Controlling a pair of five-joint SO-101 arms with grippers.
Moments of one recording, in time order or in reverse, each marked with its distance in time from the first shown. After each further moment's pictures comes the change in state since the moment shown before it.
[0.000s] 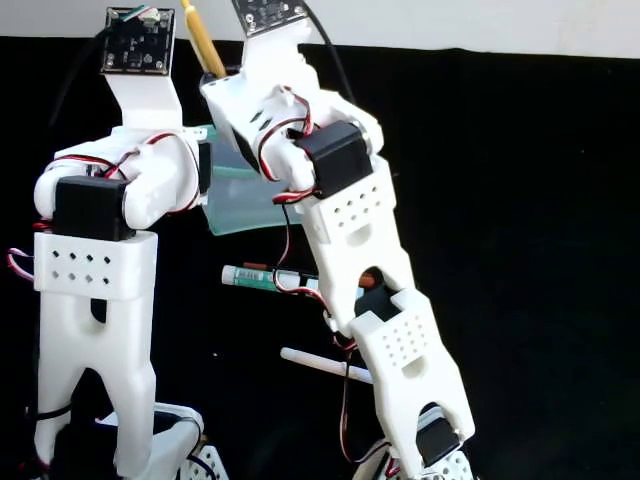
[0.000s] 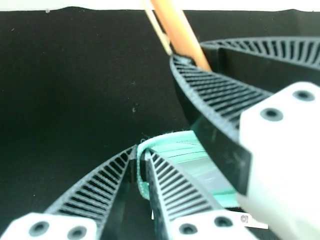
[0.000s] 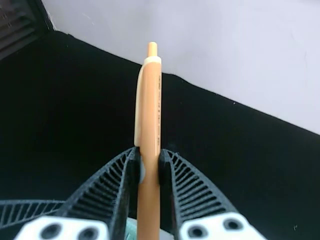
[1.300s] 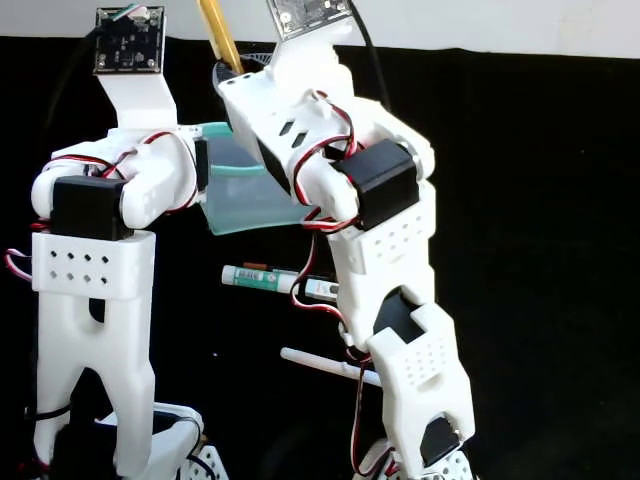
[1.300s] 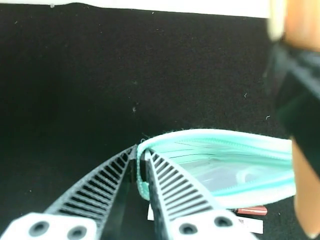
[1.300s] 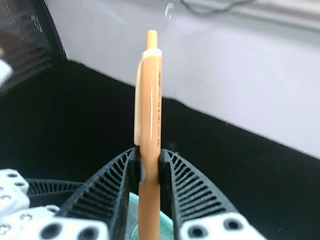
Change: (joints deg) left arm -0.1 -0.1 0.0 0.0 3.0; right arm 0.0 -10.6 0.0 2.8 0.7
